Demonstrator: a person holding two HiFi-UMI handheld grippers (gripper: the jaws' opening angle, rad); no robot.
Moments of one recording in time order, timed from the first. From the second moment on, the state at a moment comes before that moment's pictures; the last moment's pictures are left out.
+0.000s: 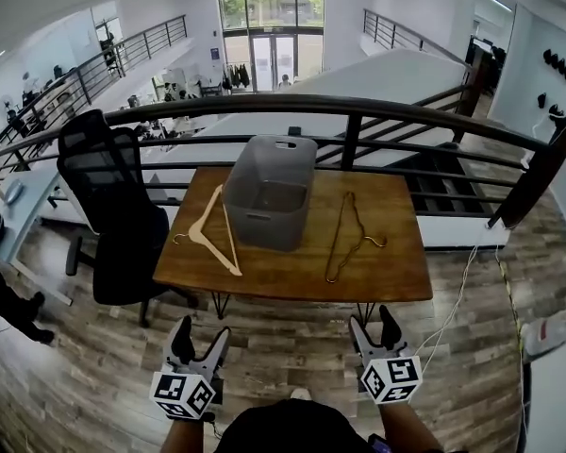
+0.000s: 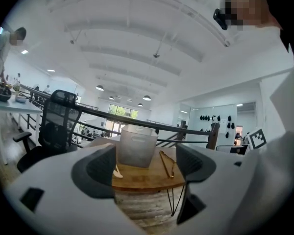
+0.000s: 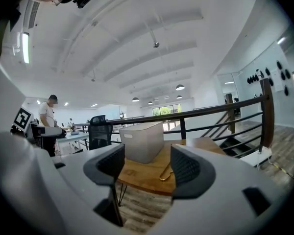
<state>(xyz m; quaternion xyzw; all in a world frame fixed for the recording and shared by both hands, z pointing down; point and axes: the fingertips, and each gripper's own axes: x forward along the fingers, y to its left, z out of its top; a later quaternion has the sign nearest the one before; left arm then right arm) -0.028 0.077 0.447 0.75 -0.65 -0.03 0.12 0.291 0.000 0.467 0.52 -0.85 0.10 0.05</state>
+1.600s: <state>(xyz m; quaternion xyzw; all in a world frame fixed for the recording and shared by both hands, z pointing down) -0.147 -0.173 0.484 0.80 -0.58 0.01 0.16 0.223 -0.259 0.676 0.58 -0.72 0.25 0.29</state>
